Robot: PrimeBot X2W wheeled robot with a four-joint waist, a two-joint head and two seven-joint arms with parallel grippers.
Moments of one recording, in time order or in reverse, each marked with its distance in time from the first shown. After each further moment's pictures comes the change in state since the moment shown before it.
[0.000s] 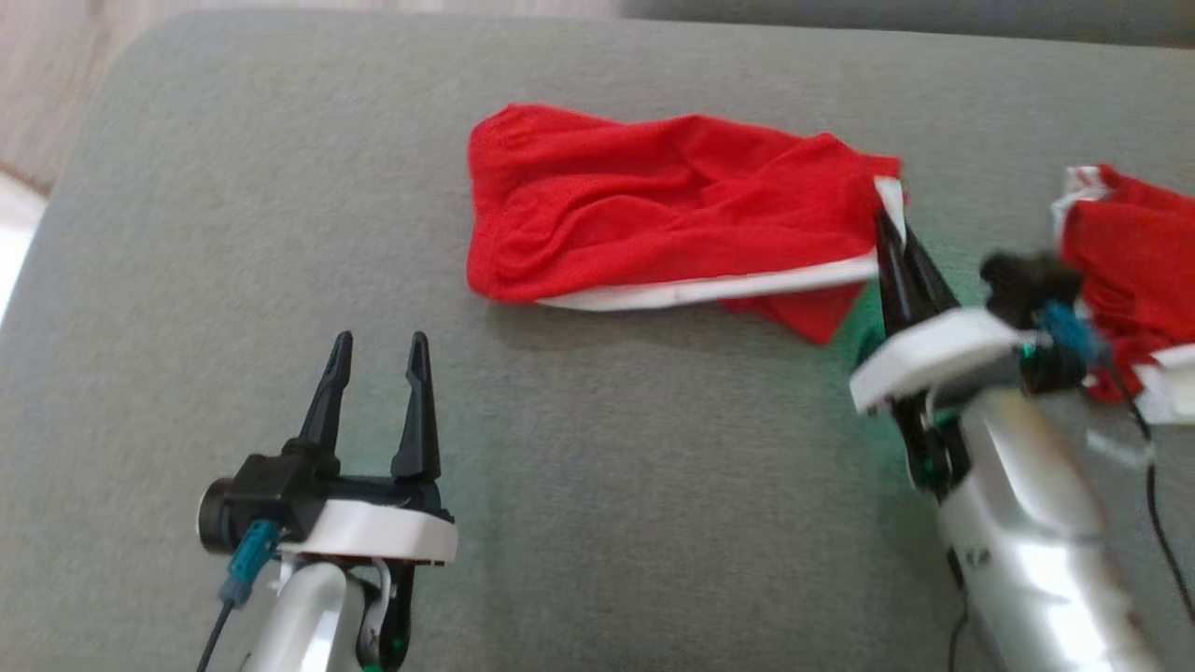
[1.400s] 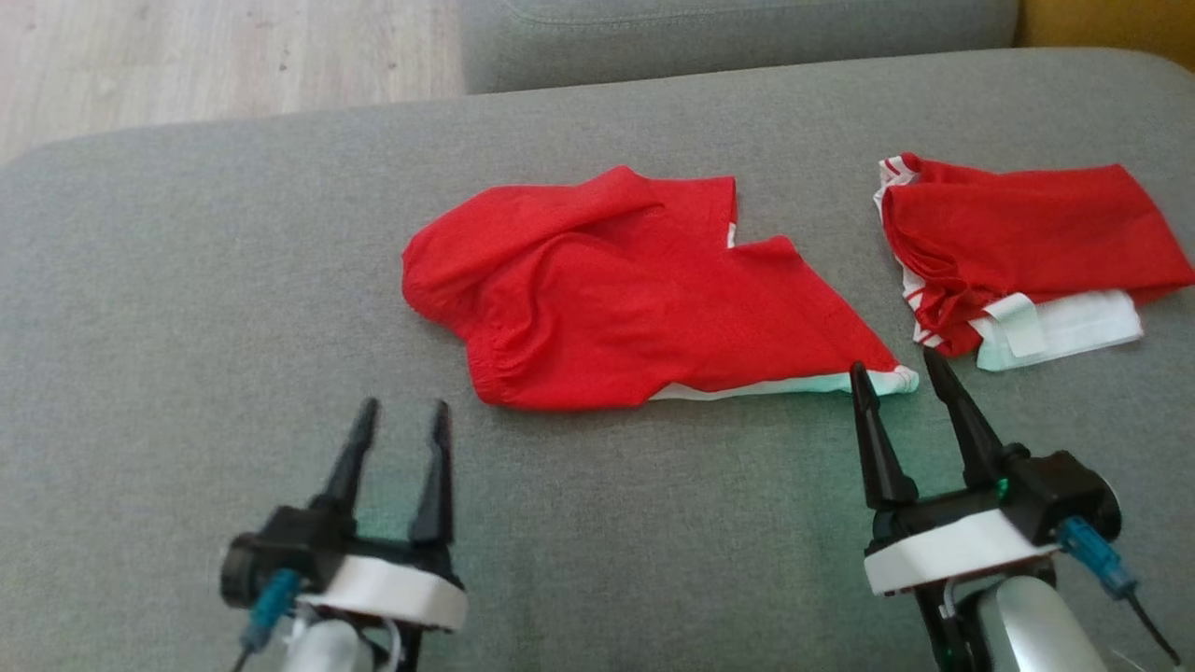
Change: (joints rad) left arm 0.079 0.001 -0.005 0.031 0.022 -0.045 0.000; right arm 0.497 0.009 -0.019 -0.538 -0.172 0.000 -0.028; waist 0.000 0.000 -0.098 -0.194
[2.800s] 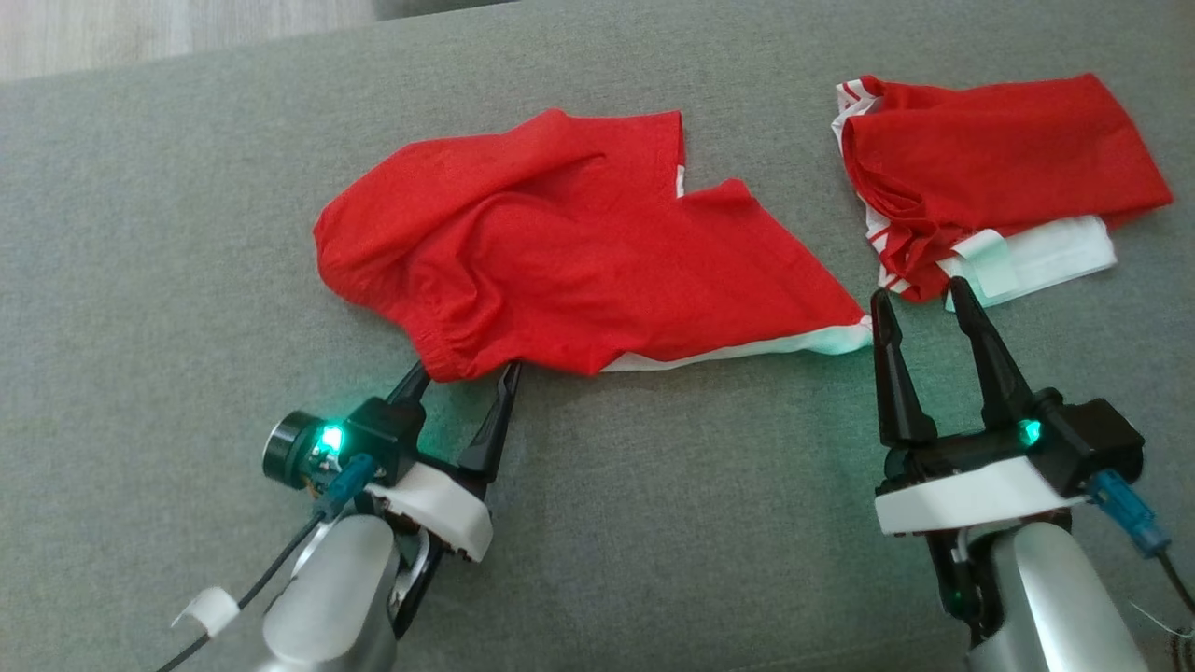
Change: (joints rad) left arm -0.305 0.058 -0.230 0.313 0.052 -0.050 0.003; right arm -0.081 0.000 -0.023 -0.046 0.021 0.000 -0.003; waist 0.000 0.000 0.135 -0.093
